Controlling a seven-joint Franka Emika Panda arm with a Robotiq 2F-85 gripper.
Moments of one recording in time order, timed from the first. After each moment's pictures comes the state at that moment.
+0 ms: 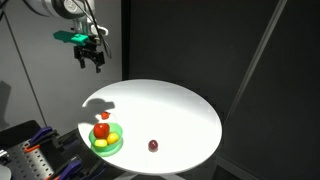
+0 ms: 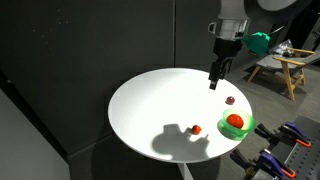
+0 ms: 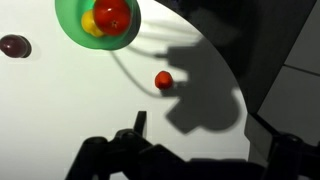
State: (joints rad) arm 0.12 -0.23 0.16 -2.49 0.07 2.27 -0.04
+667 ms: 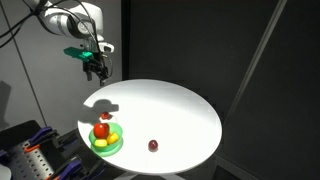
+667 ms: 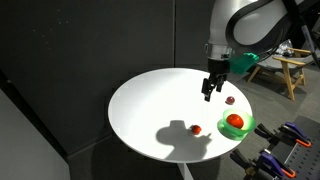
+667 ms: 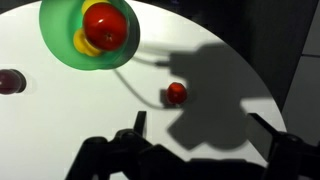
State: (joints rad) arm 0.11 -0.04 0.14 -2.47 0.03 2.37 0.12
